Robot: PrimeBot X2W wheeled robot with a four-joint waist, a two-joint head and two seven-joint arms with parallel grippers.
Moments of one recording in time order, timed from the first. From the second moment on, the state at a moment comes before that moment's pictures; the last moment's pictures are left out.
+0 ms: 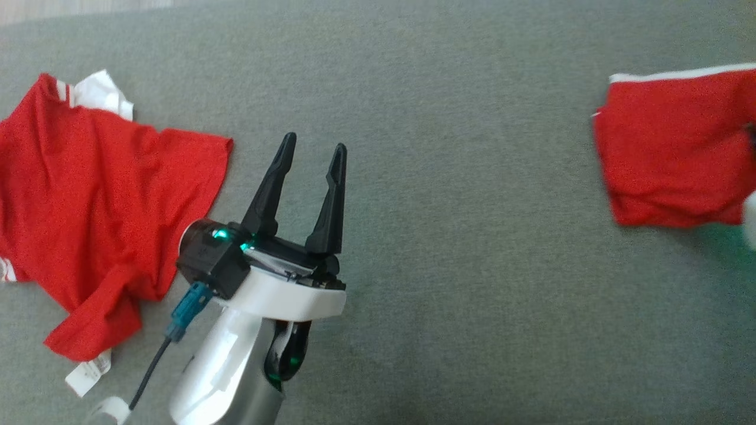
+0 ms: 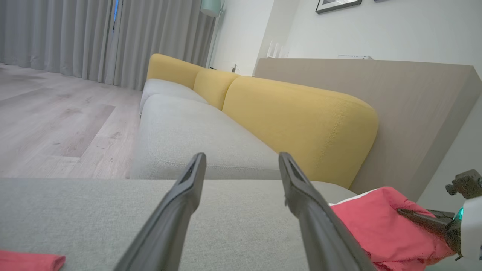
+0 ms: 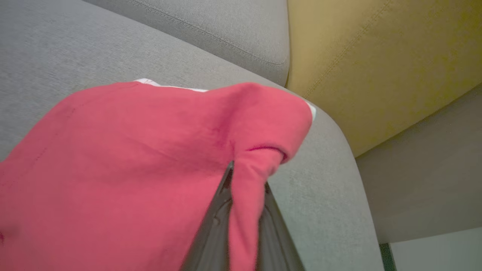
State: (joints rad) left arm -0.33 0.04 -0.42 0.14 -0.38 -0.09 -0.26; right arm -0.62 -0.60 0.36 0.84 0.21 0.13 -0.12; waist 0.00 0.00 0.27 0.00
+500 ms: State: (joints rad) left arm -0.35 0.04 -0.41 0.14 -0.38 -0.10 -0.26; right arm -0.68 -0.73 0.30 0.95 0.20 0.13 -0.08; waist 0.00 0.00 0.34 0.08
